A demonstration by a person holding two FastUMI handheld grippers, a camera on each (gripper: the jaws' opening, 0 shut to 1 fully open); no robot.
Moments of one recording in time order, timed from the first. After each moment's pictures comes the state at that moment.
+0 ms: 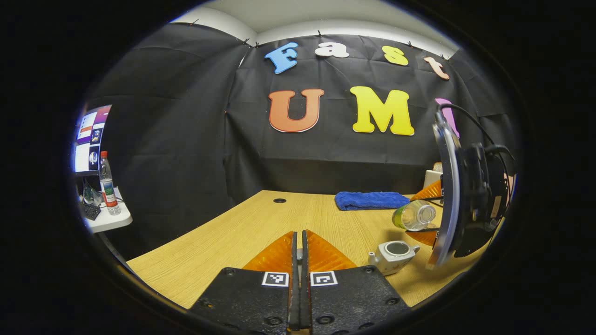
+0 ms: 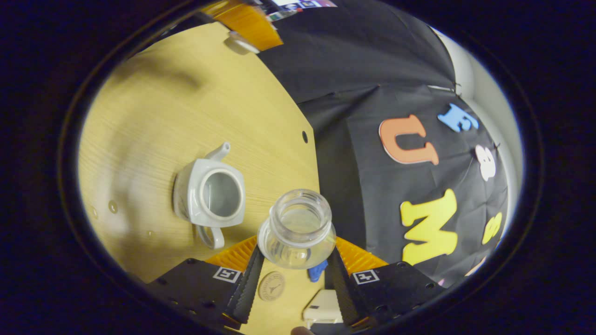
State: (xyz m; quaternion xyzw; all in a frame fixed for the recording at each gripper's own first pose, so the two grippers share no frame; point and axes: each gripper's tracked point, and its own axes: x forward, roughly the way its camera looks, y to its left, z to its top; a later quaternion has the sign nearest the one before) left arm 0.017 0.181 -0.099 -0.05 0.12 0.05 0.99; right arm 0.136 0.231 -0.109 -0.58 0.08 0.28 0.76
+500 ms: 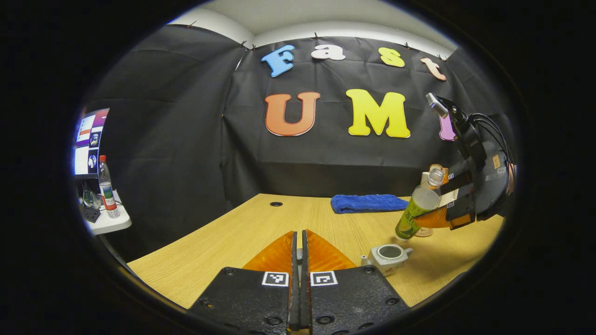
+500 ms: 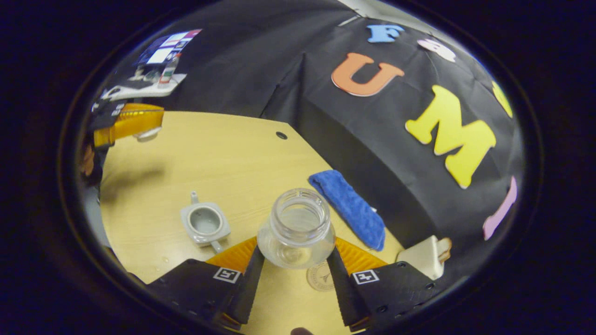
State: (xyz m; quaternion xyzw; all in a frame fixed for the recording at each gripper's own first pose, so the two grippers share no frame) left arm 0.016 0.172 -0.090 -0.05 0.11 0.04 0.99; right arm 0.128 0.202 -0.098 -0.27 0.27 0.32 0.87
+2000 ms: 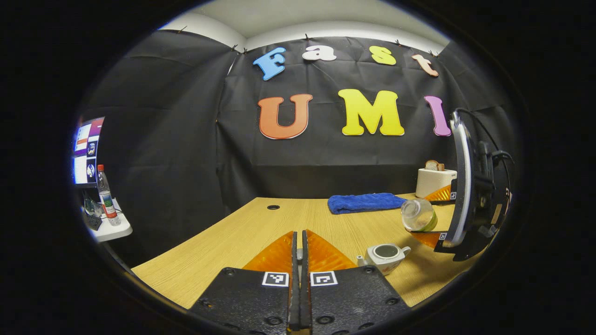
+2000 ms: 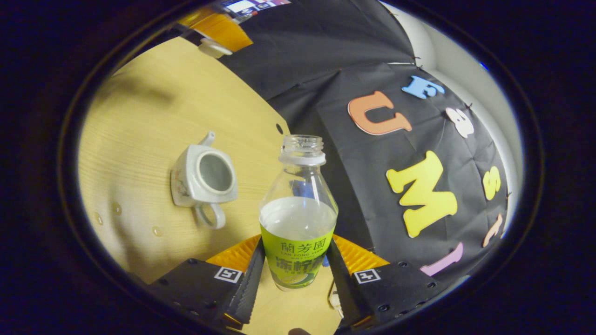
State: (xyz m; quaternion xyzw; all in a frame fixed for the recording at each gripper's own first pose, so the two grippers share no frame) left arm 0.017 0.165 -0.088 -0.03 0.10 0.03 0.99; right arm 0.128 0.202 -0.113 -0.55 0.05 0.22 0.80
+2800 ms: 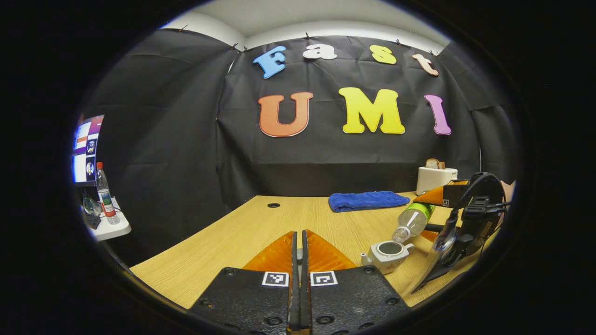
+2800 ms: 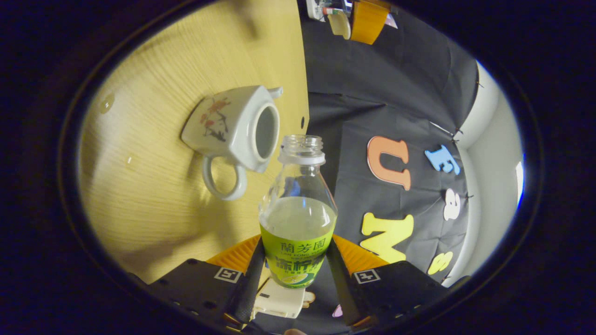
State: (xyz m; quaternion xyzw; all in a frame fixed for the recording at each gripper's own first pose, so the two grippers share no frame) left arm 0.018 0.167 -0.095 -0.03 0.10 0.03 0.99; right arm 0.140 0.202 -0.107 -0.75 -0.06 0.17 0.64
